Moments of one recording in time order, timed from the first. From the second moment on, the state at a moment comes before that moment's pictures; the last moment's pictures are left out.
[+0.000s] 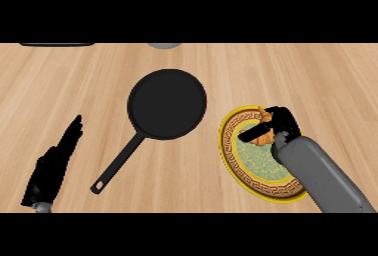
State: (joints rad) left arm 0.06 0.43 -0.19 -1.60 0.03 0.21 0.15; right arm -0.55 -0.34 0.47 -1.10 0.14 -0.35 1.16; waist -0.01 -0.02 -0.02
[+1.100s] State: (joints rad) left arm 0.07 0.39 -0.18 -1.59 0.00 0.21 0.13; right arm -0.72 -0.40 0.71 -1.57 0.92 -0.20 1.17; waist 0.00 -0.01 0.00
